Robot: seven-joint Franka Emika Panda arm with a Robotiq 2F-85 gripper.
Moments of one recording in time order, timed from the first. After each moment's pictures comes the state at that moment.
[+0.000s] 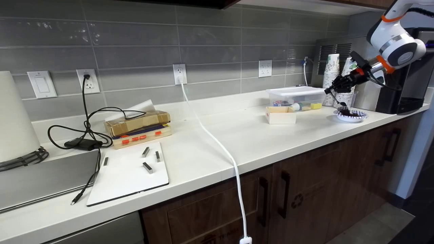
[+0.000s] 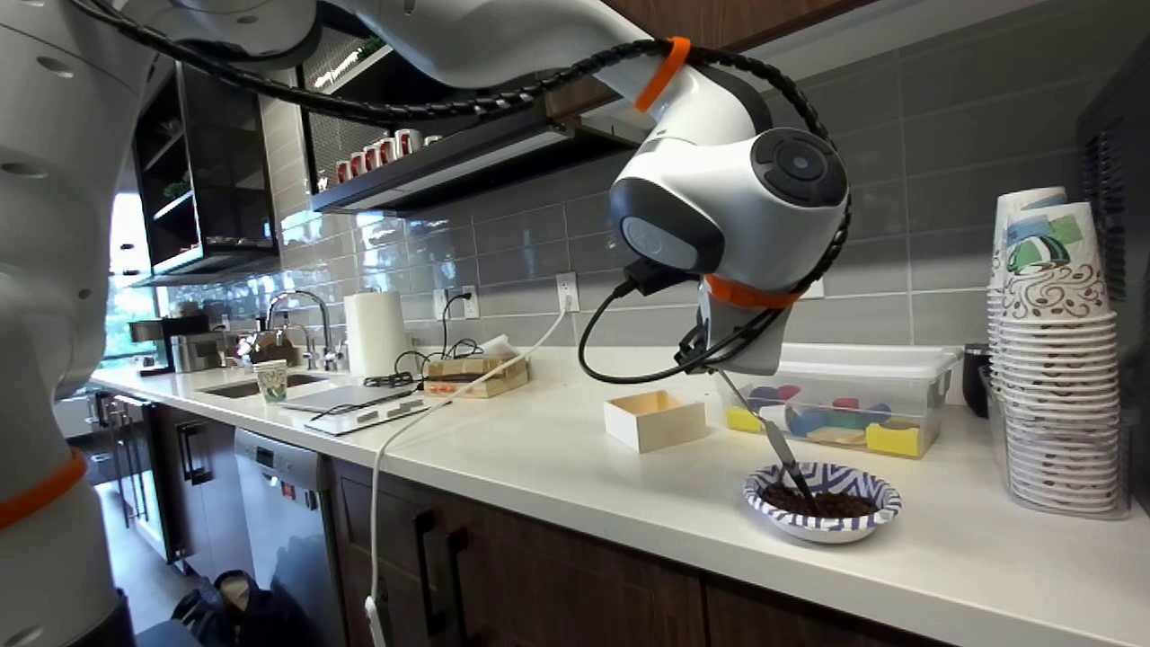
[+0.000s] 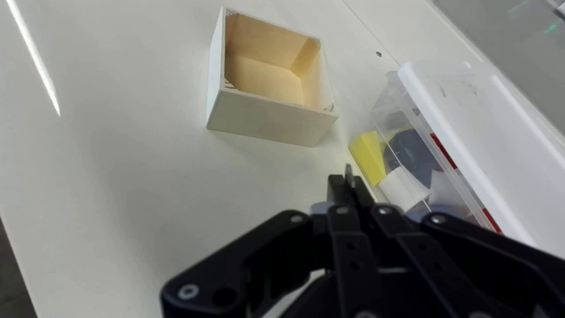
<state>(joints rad) -0.38 0.29 -0.33 -2.05 1.33 2.06 0.45</state>
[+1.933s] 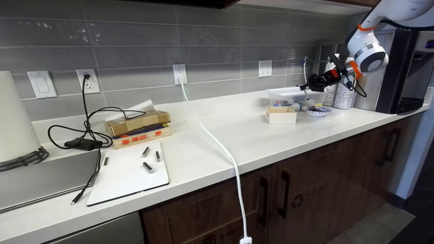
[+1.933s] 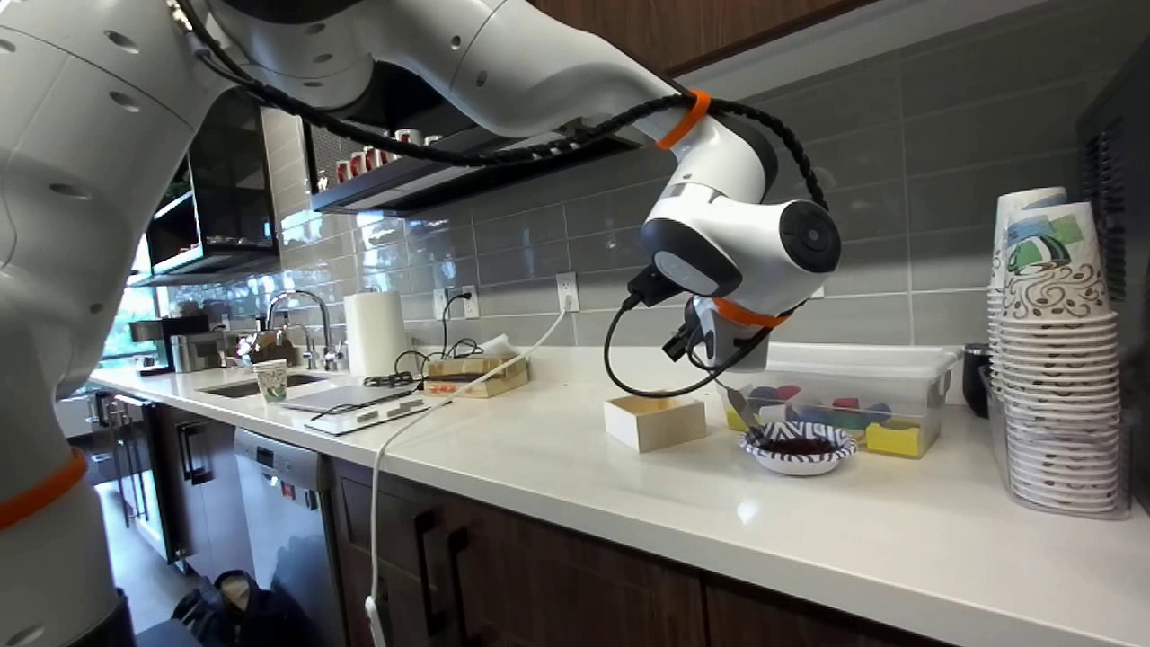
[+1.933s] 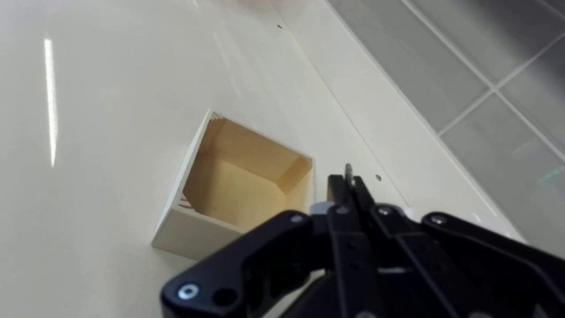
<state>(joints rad) -0.37 0.47 -0.24 -1.83 1.44 1.86 0.32</state>
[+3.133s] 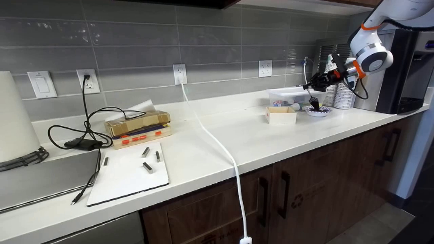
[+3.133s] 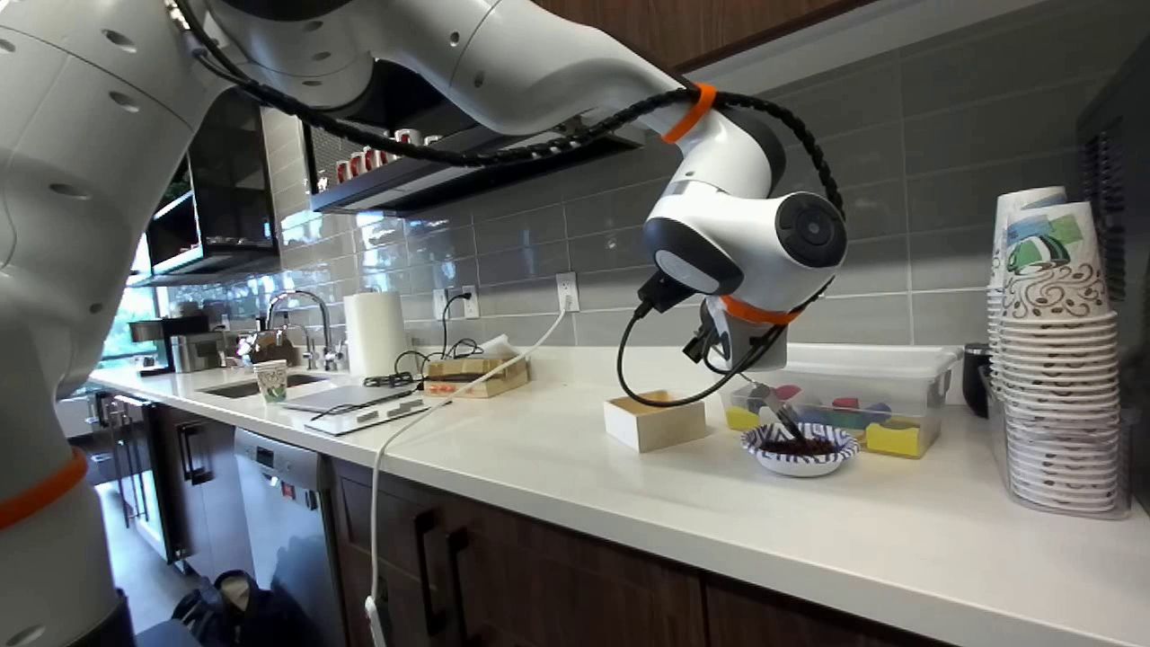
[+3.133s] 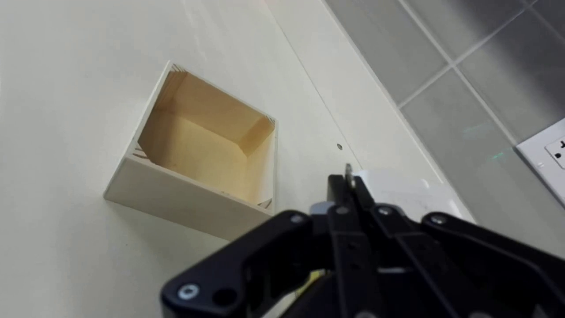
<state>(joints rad) -0.37 0.46 -0.25 -1.83 1.50 1.94 0.22</state>
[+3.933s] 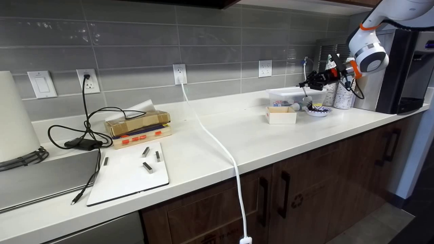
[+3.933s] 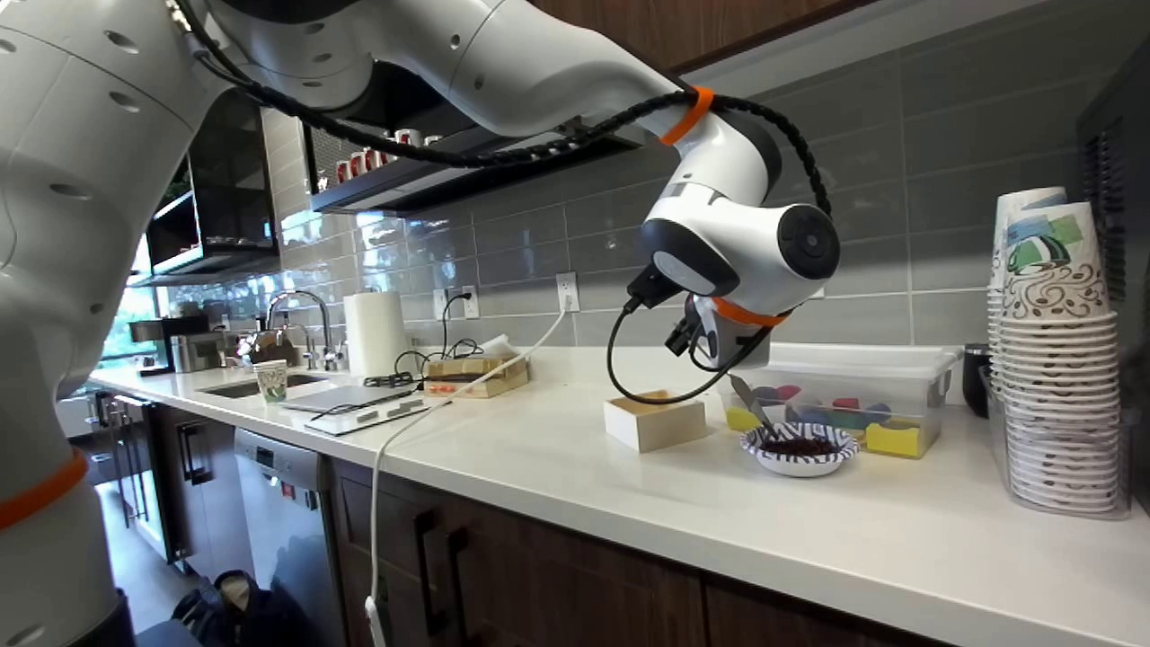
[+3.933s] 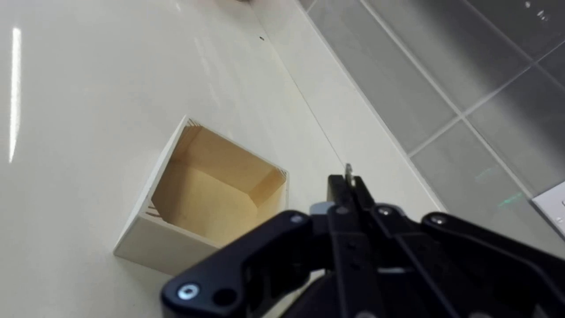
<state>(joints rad) -0.37 0.47 -0.24 -1.83 1.50 1.83 0.22</state>
